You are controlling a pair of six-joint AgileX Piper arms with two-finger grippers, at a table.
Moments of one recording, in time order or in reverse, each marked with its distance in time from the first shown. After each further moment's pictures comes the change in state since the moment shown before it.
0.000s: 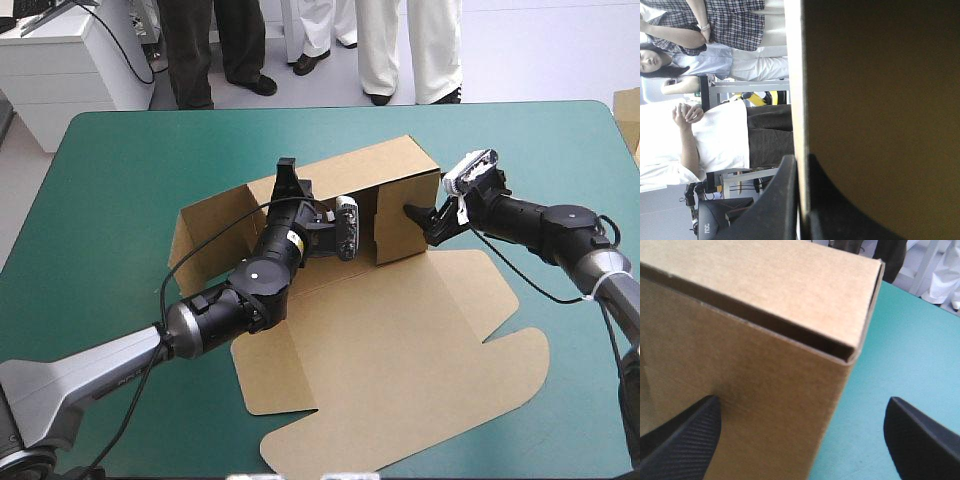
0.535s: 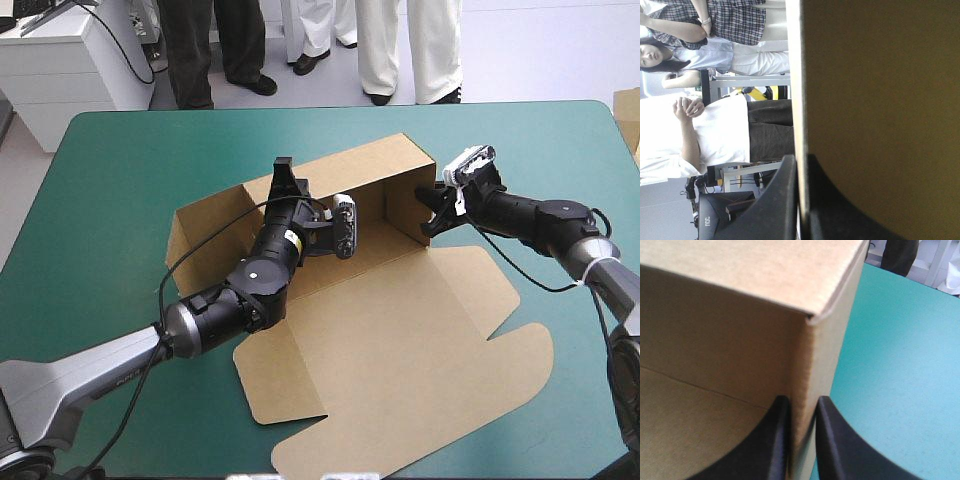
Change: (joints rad) left arm 0.000 -0.002 0.000 -0.001 0.016 -0.003; right arm -0.003 0.079 -0.047 0.055 0.032 0.000
